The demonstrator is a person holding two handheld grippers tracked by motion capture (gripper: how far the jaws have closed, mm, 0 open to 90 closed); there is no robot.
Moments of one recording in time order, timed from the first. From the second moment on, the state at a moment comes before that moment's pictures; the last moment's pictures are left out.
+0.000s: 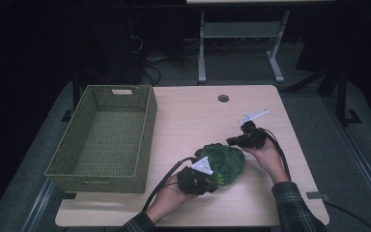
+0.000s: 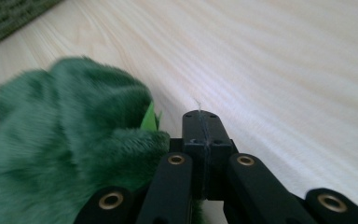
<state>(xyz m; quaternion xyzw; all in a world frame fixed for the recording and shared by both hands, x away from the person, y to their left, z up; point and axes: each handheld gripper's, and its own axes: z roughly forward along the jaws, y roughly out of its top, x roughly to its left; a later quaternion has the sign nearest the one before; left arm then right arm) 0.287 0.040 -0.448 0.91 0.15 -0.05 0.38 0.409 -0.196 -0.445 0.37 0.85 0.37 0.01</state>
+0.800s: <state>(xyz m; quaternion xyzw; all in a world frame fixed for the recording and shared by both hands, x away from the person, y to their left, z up) 0.322 0.070 -0.453 0.91 0.20 0.02 0.35 0.342 -0.217 -0.459 0.35 0.86 0.37 0.01</state>
